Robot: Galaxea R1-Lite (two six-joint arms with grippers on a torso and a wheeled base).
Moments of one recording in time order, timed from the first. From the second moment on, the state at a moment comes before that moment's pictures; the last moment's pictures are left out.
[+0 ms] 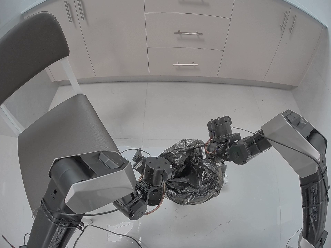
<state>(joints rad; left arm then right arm) -0.70 2.56 -1.06 -1.19 0.74 0.58 0.45 2.43 -1.43 -0.35 -0.29 0.07</state>
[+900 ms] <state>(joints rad) -0.69 2.64 -1.09 -1.24 0.77 0.68 0.44 2.45 -1.43 -0.38 -0.29 0.07</state>
